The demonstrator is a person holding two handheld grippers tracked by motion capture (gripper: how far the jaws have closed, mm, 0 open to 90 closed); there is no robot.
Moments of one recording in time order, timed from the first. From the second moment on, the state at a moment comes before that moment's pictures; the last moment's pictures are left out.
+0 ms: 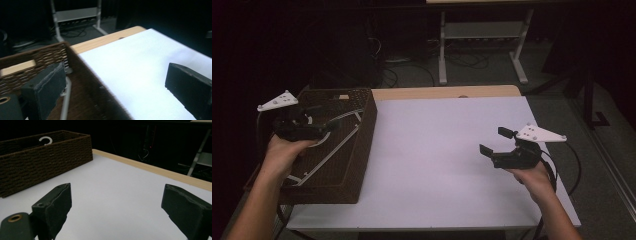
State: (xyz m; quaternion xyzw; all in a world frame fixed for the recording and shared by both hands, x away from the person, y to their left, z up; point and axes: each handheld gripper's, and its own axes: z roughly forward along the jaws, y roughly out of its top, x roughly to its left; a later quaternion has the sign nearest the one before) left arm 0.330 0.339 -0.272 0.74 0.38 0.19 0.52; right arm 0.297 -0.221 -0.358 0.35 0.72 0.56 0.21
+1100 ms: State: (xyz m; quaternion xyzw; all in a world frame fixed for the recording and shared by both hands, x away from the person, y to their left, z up) left arm 0.304 0.269 -0.311 0.74 0.30 0.18 0.58; right arm 0.295 -0.209 -0.325 0.33 0.72 0.58 0.21
